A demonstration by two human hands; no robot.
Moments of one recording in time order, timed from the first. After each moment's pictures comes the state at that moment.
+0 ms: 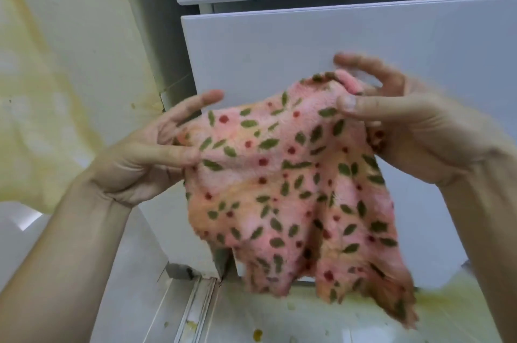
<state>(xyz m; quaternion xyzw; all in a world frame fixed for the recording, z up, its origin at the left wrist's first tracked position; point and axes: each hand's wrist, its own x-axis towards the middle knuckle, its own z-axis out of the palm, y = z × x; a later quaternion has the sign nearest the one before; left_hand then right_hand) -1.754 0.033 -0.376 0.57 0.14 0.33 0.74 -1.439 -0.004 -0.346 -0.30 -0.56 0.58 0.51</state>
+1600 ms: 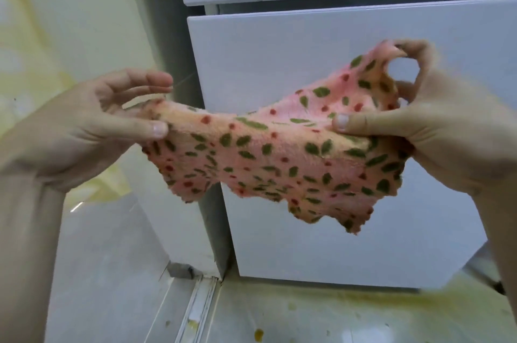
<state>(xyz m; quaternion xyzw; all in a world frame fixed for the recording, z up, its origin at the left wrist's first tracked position) -1.792 0.028 -0.345 0.66 0.37 0.50 0.42 -1.459 -0.044 -0.327 -0.47 -0.59 0.39 0.52</state>
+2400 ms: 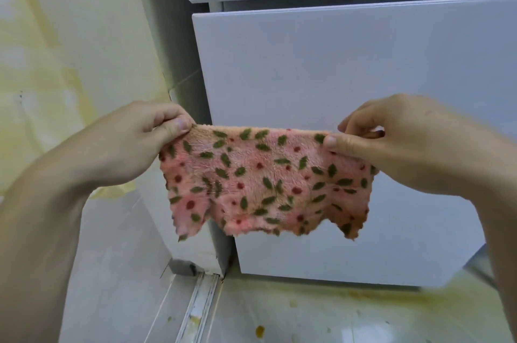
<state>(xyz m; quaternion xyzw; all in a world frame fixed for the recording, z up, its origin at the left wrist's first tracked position) -1.774 0.026 -0.353 0.78 0.54 0.27 0.15 -1.453 -0.026 -0.335 -0.67 -0.71 0.09 0.18</state>
